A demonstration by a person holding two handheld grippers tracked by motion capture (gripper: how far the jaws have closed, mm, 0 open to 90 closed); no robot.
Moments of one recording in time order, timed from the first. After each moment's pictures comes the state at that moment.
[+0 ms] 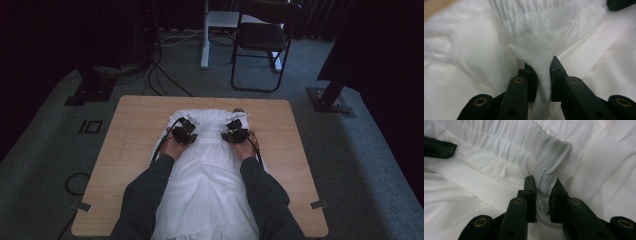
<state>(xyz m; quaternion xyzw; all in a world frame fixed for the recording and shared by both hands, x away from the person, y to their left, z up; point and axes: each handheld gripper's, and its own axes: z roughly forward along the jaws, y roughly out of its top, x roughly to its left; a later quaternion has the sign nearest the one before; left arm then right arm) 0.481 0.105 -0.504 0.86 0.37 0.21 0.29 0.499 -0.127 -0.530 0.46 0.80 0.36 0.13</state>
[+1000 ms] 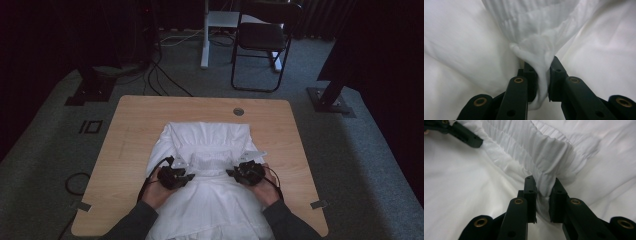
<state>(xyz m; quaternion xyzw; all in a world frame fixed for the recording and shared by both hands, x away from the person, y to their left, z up) 0.328 0.128 -0.532 0.89 0.30 0.12 0.32 0.337 -0.155 -0.519 0.32 0.86 0.39 0.11</state>
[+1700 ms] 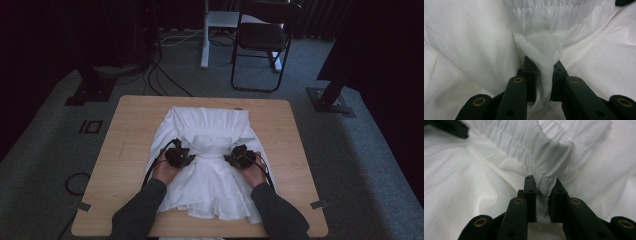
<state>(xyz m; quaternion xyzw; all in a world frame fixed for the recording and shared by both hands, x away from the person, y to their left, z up) 0.417 0.116 -0.540 0.87 0.35 0.18 0.31 0.414 -0.141 -0.548 0.38 0.84 0.36 0.14</state>
